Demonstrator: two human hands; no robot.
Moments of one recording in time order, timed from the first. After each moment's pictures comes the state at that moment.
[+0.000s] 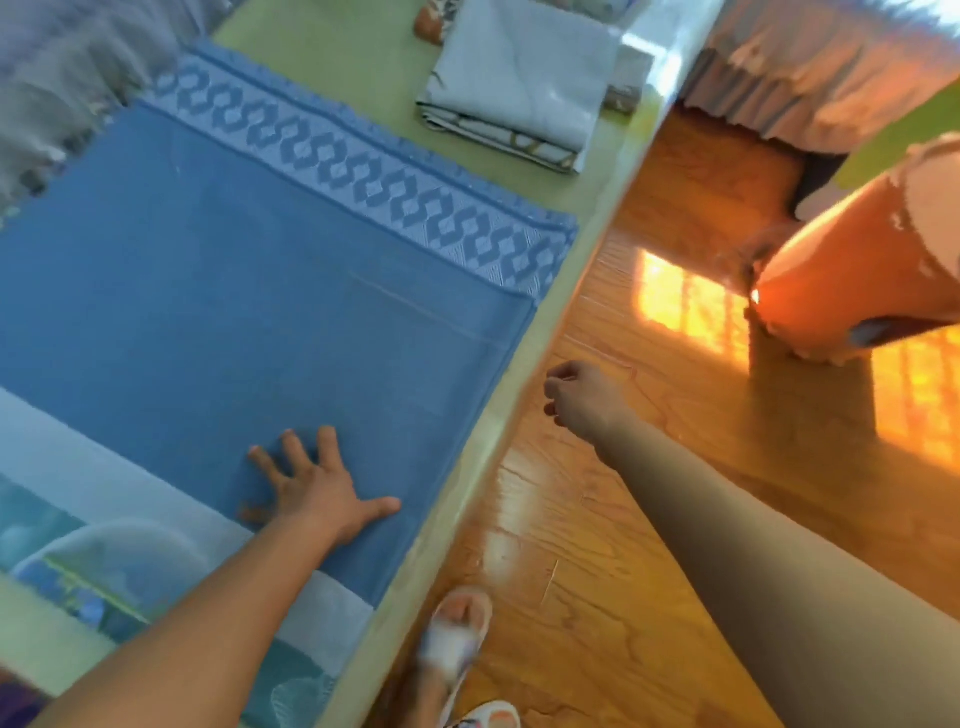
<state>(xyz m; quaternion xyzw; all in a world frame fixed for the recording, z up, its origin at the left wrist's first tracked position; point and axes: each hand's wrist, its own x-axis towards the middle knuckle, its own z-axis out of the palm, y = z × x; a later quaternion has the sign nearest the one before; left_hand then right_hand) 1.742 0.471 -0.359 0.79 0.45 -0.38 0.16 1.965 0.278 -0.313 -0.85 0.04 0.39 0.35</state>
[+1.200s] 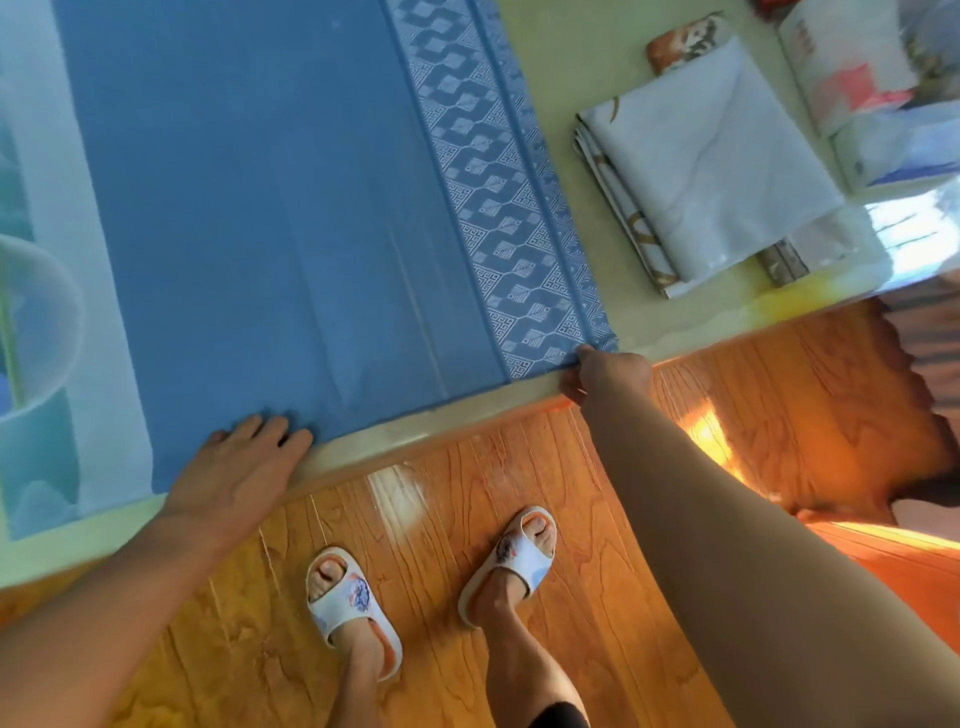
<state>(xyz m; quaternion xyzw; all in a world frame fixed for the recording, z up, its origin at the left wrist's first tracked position) 1.795 0.346 -0.343 0.85 0.44 -0.27 0.06 2.189 0.362 -0.358 -0.84 0.09 0.44 0.31</state>
